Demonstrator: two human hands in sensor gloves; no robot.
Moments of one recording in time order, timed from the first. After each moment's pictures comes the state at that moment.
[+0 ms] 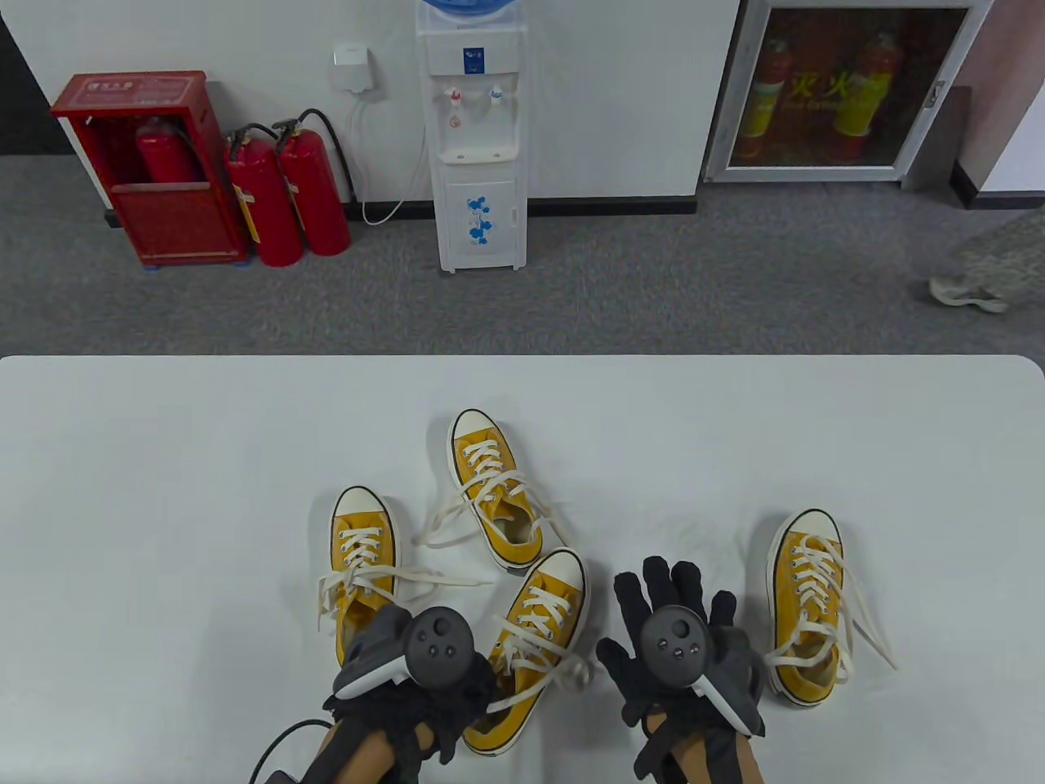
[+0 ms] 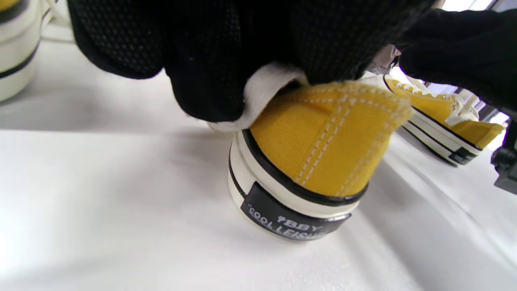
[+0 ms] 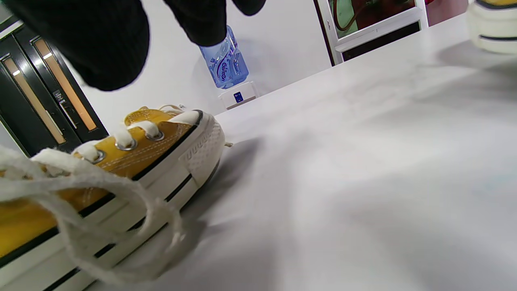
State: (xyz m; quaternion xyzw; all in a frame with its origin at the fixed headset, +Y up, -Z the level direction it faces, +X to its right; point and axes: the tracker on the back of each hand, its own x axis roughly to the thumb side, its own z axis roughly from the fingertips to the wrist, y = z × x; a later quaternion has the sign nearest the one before) left_hand -0.138 -0.724 -0.257 -0.23 -0.23 0.16 0.93; right_hand 0.139 -0.731 -0.255 0.02 0.01 0.98 0.20
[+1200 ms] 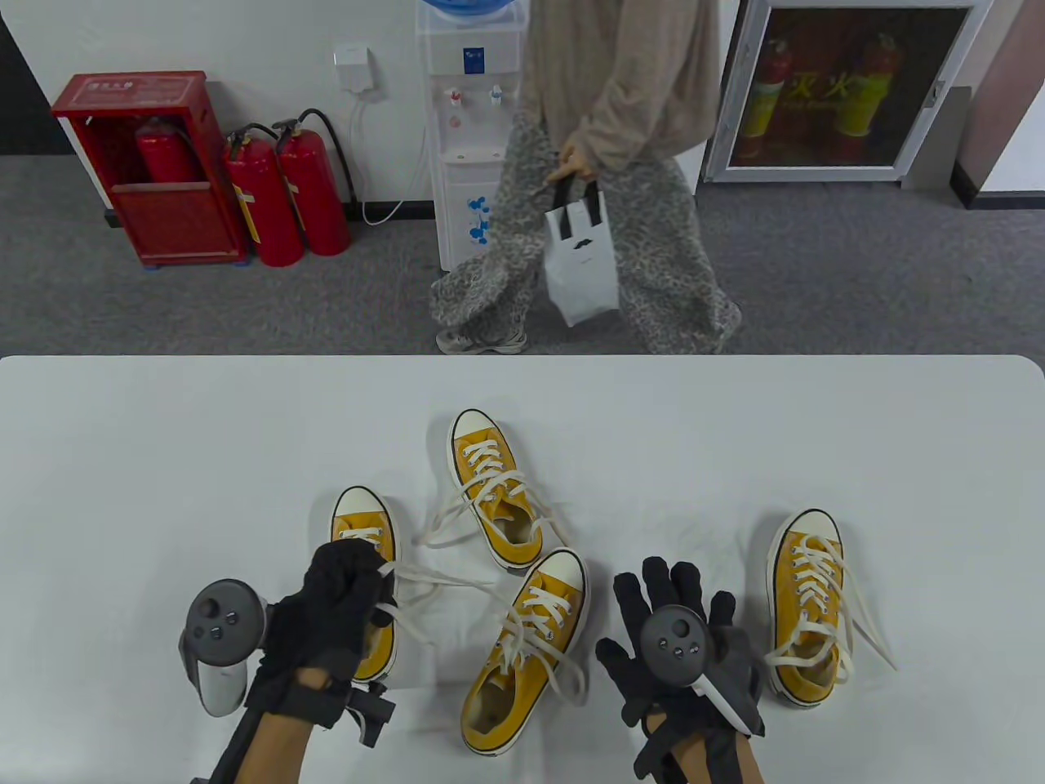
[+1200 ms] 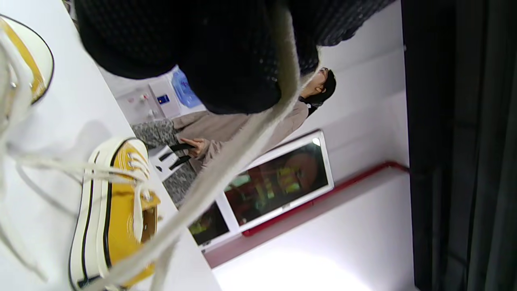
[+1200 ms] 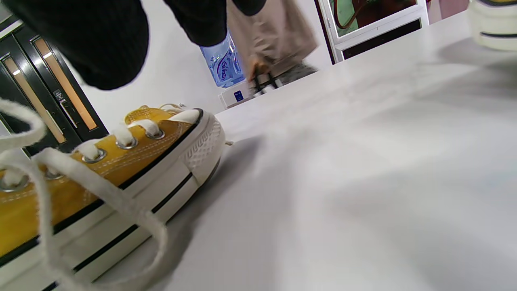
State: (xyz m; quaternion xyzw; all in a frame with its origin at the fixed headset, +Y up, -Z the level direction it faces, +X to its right) left_hand -0.256 -0.674 -0.266 0.07 -0.10 0.58 0.80; right_hand 0.139 -0.733 -0.255 0.02 0.01 0.98 0.20
